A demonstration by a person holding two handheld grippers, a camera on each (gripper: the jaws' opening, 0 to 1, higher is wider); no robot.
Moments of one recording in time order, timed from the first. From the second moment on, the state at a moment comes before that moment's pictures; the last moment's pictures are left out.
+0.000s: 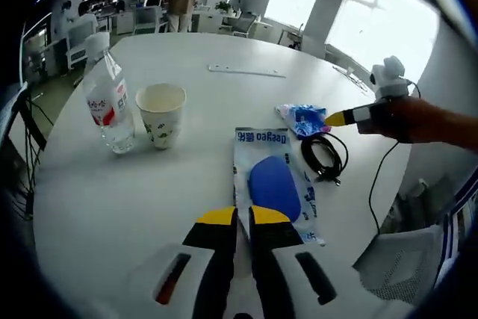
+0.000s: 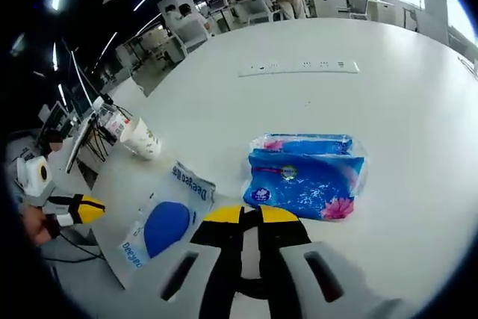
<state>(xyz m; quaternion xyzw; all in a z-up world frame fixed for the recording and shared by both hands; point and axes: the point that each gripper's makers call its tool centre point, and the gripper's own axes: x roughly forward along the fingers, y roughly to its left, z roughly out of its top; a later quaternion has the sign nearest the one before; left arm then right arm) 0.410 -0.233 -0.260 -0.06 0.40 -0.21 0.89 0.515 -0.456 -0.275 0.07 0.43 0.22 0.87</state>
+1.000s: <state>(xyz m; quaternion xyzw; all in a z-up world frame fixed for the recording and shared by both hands) 0.357 -0.234 -0.280 -0.11 0.43 -0.19 0.88 0.500 -0.438 -0.281 0.04 0.44 0.25 0.86</state>
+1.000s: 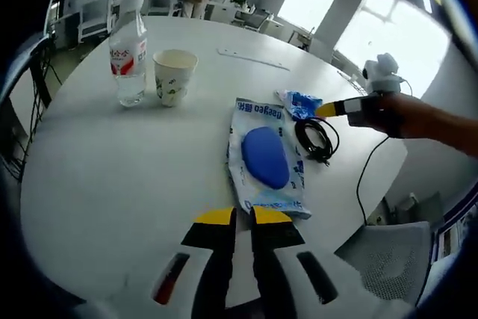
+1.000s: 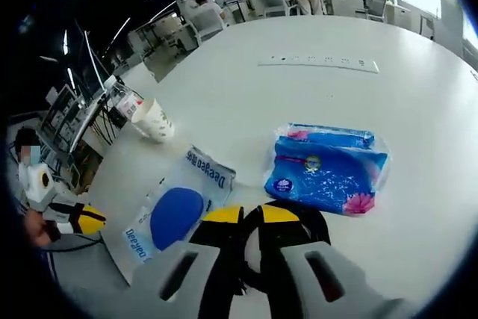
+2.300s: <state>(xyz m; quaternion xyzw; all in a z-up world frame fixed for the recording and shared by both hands) 0.340 -0.276 -0.306 -0.22 0.47 -0.17 0.84 0.517 -0.391 -0.295 -0.14 0.44 0.38 0.80</state>
